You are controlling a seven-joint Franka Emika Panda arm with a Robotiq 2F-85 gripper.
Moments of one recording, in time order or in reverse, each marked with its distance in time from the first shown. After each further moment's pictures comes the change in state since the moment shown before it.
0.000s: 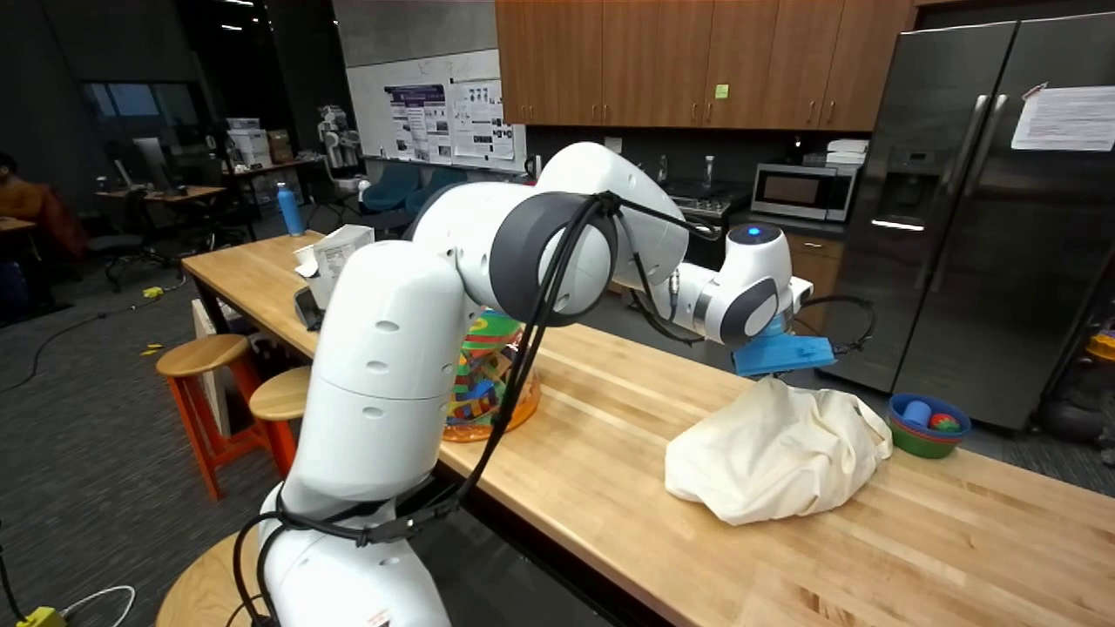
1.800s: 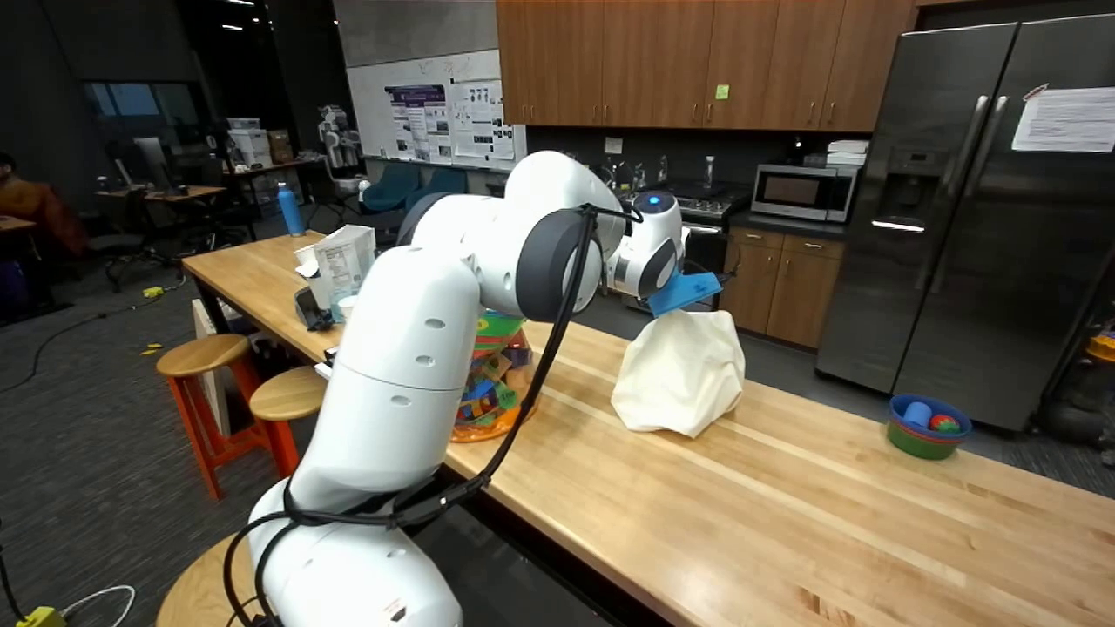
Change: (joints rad) arm 0.120 0.095 0.242 0.193 0.003 0.051 -0.115
